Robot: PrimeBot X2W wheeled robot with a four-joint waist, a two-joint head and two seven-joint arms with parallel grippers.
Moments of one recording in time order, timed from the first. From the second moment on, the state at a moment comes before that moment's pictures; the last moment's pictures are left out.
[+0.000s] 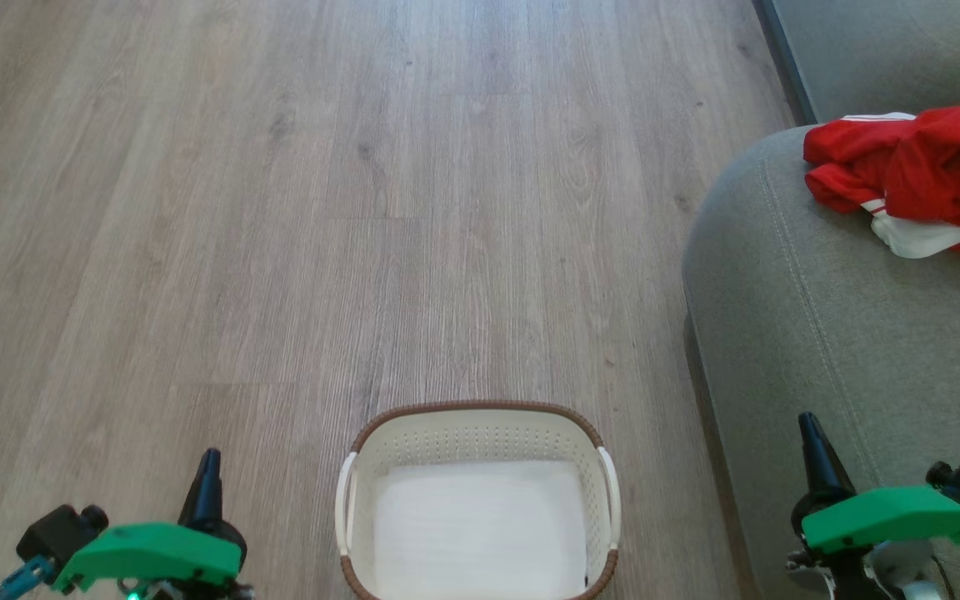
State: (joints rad) left arm 0.05 0.09 -0.09 0.28 -1.03 0.02 -0.06; right arm 0.00 -0.05 -0.06 0.34 0.94 0.13 -0.05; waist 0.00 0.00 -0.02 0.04
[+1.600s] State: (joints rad) left arm -0.03 0.06 0.04 0.28 -1.50 -0.10 0.08; right arm -0.03 -0.05 -0.12 0.29 1.48 0.13 0.08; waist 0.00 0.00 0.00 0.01
